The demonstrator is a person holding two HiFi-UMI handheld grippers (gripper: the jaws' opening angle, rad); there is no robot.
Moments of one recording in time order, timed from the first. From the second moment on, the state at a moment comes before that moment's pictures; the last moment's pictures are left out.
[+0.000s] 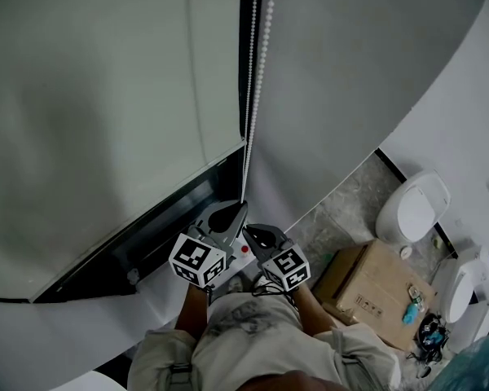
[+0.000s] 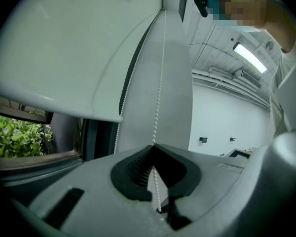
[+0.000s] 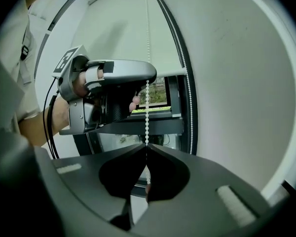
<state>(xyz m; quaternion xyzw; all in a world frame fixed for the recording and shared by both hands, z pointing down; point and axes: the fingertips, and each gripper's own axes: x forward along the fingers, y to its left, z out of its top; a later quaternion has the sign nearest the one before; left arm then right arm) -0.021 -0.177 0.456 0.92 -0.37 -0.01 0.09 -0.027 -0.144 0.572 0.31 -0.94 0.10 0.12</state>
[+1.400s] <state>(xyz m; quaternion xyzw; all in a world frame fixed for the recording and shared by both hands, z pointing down) -0.019 -0.175 0.456 0.92 -0.38 -0.01 0.08 -0.027 -0.169 0.323 0.28 -0.95 -0.11 -0.05</state>
